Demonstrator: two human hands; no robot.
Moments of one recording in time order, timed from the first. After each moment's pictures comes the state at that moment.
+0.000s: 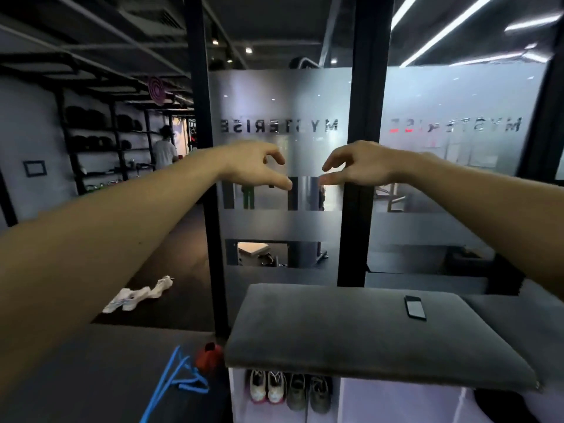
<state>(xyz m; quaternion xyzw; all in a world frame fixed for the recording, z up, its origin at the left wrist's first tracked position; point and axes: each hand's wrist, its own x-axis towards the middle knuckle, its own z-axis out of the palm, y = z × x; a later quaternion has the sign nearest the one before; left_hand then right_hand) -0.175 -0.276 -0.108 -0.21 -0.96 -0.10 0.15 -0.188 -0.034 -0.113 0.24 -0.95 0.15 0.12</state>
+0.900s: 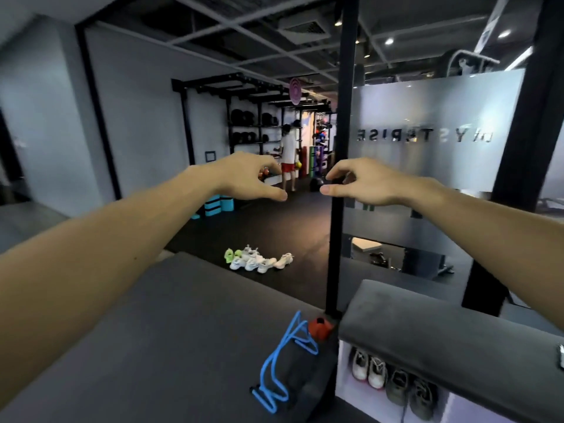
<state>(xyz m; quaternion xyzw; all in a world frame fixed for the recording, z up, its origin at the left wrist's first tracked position) 0.089 -0.479 -0.031 0.01 -0.99 -0.02 0.15 -0.037 -0.250 -0.048 0.47 -0.85 0.22 0.11</state>
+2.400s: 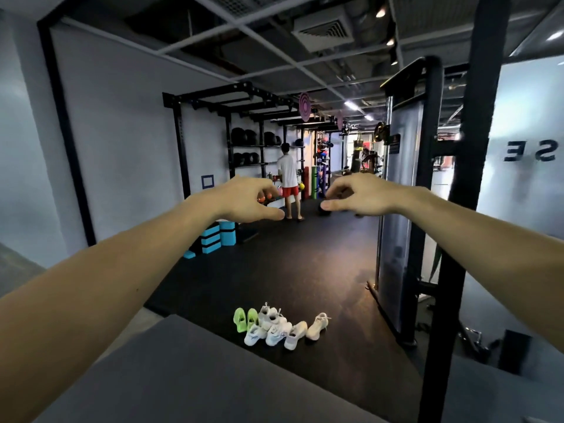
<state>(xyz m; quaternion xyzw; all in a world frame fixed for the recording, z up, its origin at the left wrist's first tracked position) -0.427 -1.126 -0.042 0.00 -0.98 -0.04 0.17 -0.542 -0.887 -0.041 0.44 -0.87 0.21 0.07</state>
